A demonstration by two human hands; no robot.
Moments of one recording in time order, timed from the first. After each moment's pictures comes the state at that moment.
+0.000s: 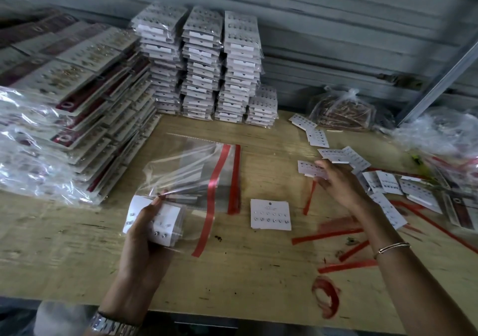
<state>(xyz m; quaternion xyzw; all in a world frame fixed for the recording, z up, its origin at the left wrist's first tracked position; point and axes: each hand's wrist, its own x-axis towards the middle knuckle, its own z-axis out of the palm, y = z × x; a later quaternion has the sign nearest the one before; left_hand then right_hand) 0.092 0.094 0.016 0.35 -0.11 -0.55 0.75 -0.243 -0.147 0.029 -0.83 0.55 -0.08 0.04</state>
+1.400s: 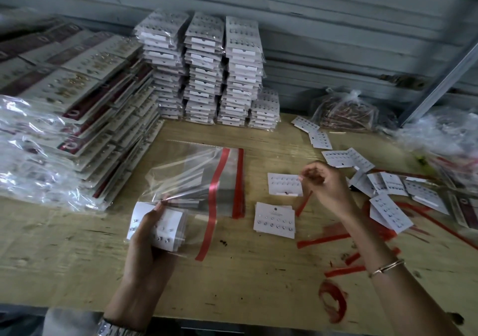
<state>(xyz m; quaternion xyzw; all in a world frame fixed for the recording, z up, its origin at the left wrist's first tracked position) 0.095 0.094 0.016 0.37 -0.11 -0.55 0.75 -0.202 -0.115 0.029 -0.77 0.49 -0.32 0.26</state>
